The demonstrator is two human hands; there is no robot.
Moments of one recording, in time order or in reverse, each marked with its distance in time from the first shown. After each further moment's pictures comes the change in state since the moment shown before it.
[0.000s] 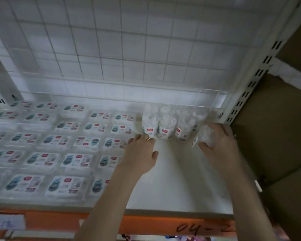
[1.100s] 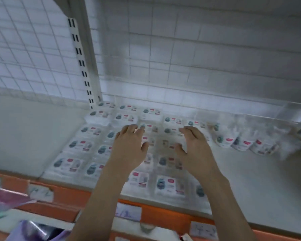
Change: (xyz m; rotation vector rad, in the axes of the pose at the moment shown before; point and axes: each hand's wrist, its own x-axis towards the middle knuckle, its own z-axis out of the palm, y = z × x) left_hand -0.090 -0.226 -0.062 -0.016 0.151 -0.229; right_hand -0.037 -0.246 0.124 0.047 -0.239 -0.287
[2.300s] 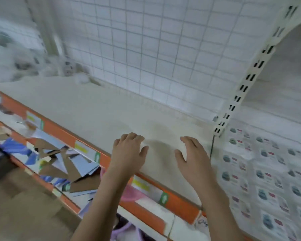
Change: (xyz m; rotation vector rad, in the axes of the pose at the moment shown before) left_hand -0.077 -0.375 -0.080 -0.036 0.090 -0.359; right_hand 0.076 -0.341 0.193 0.126 -0.138 -0.170
